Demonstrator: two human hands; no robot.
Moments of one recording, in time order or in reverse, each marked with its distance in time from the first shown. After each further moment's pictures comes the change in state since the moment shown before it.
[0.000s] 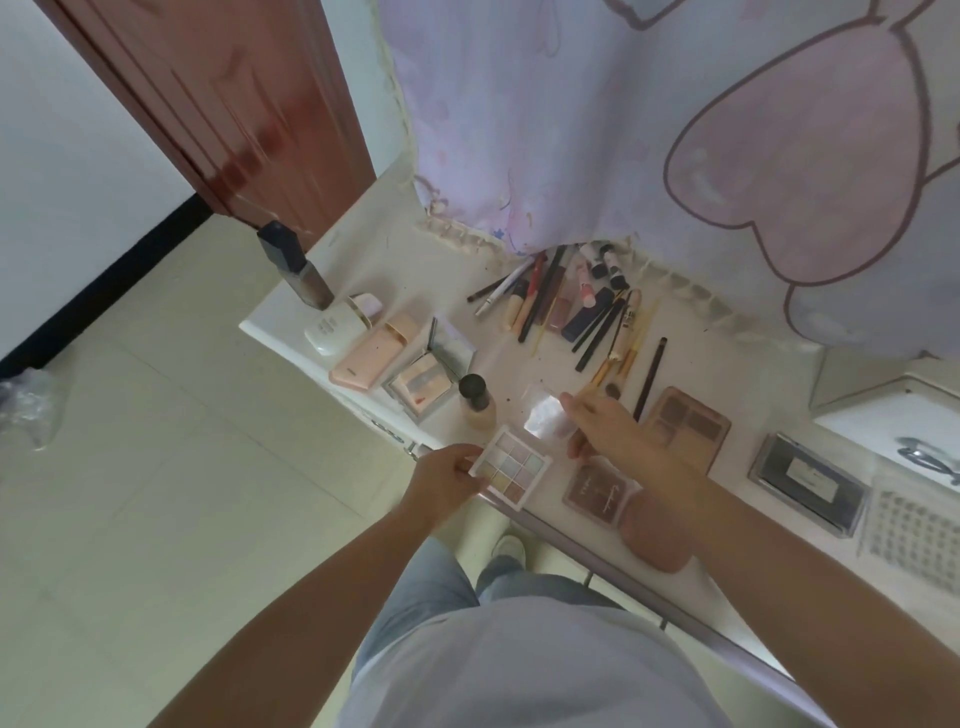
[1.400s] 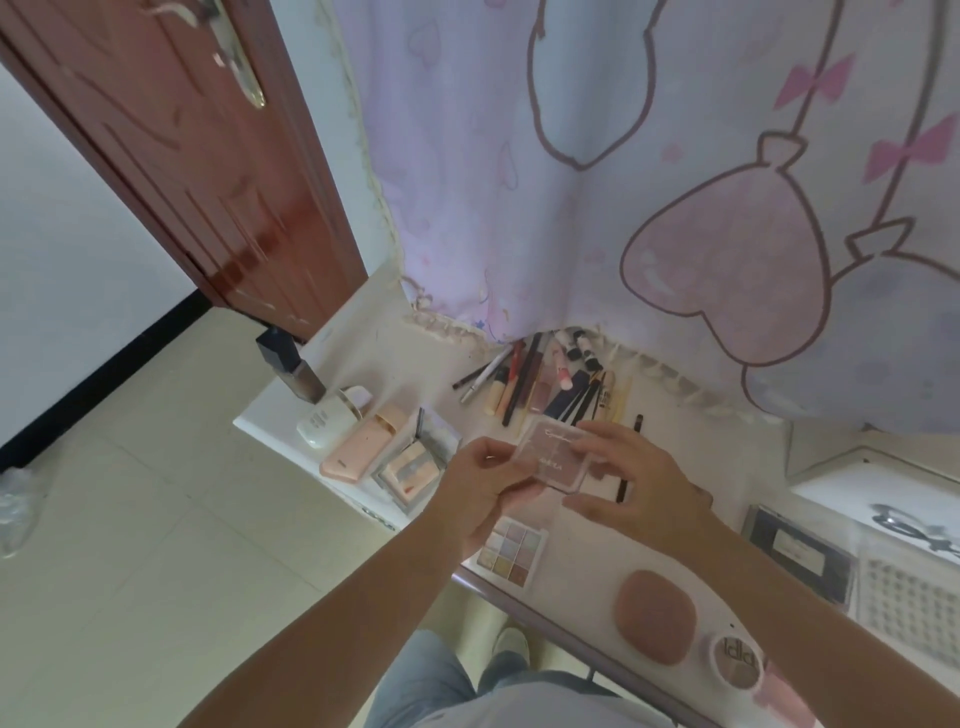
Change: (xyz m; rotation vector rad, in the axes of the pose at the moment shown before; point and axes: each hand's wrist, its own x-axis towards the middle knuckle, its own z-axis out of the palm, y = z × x) left_hand -0.019 0.113 -0.024 -0.989 -0.240 0.083; right_hand -0.058 -0.033 -0.038 -0.322 0.218 -0.703
